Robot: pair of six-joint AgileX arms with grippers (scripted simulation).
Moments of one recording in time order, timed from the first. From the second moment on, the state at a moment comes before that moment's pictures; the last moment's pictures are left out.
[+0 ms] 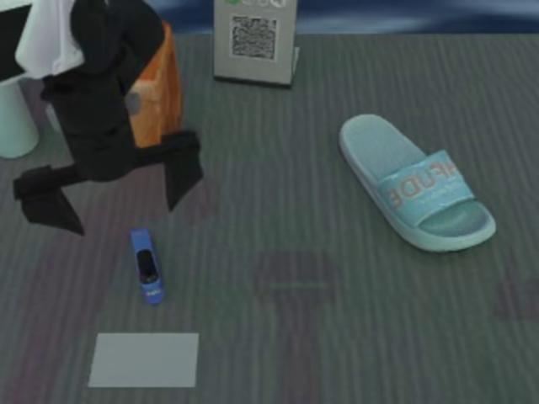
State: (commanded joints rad) left arm -0.37 1.88 1.45 -1.15 0.00 -0.67; right arm 0.00 0.00 0.00 0.00 0.00 0.00
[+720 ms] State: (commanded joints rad) left arm -0.37 2.01 1.22 -0.78 0.00 -0.67; right arm 0.00 0.00 0.00 0.00 0.00 0.00
